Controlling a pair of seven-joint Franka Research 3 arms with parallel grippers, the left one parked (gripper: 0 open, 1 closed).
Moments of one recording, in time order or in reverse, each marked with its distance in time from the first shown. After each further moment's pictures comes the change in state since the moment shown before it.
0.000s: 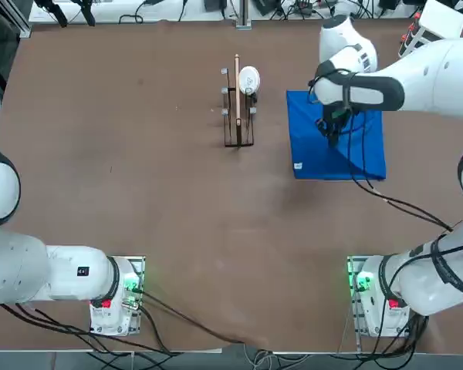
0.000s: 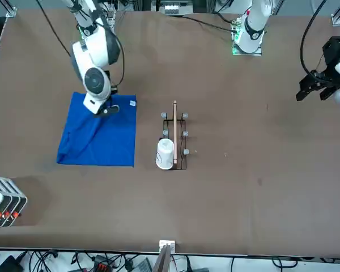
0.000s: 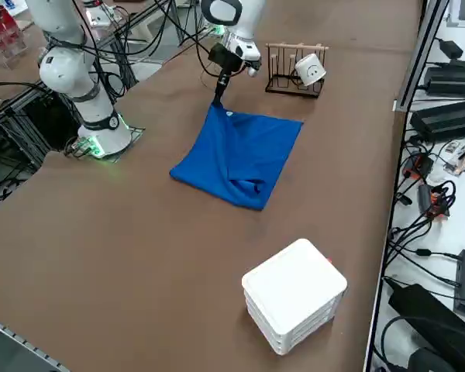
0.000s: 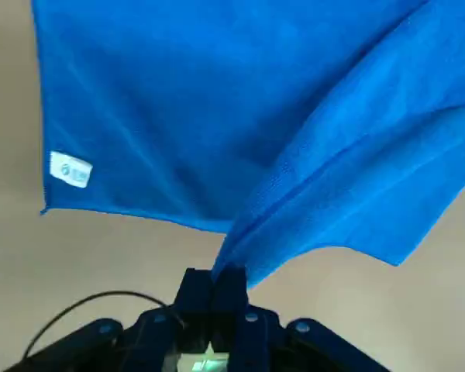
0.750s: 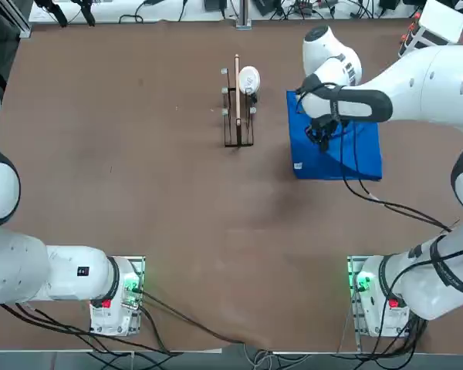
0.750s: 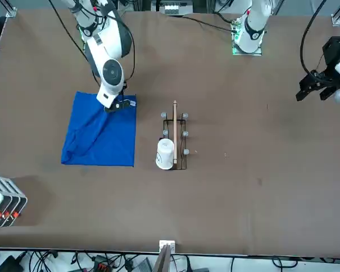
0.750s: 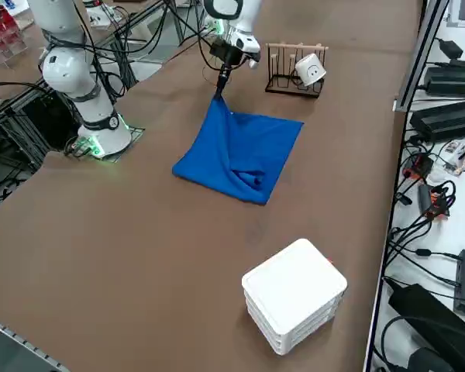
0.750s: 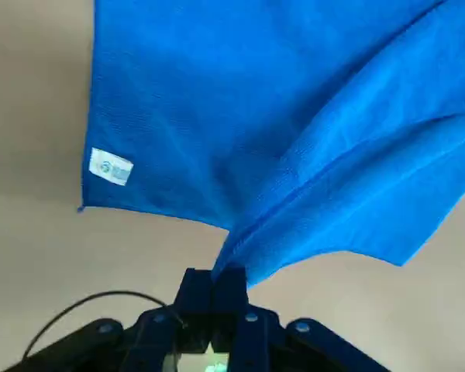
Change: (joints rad) arm 0.095 0.027 -0.002 0.026 -0.016 0.004 0.074
